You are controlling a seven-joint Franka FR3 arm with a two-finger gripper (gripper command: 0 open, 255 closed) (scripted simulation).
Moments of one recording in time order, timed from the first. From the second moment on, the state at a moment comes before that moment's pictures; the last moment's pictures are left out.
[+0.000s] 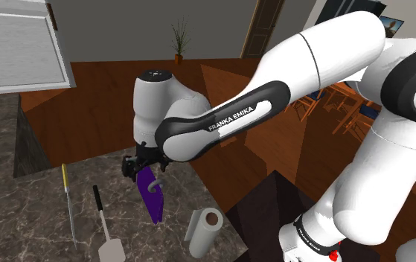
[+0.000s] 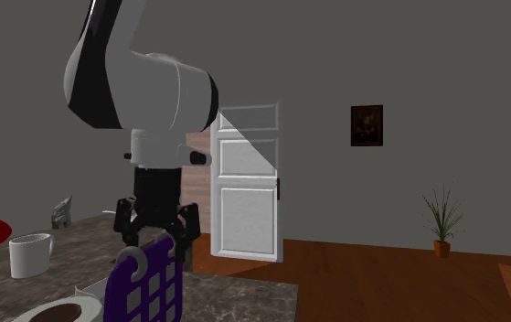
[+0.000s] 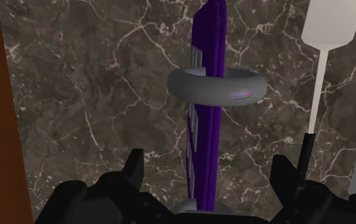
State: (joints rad) arm 0.14 0.23 0.52 -2.09 -0.12 2.32 0.87
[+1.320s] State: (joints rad) arm 0.13 0.16 0.53 -2.04 -0.07 2.22 0.83
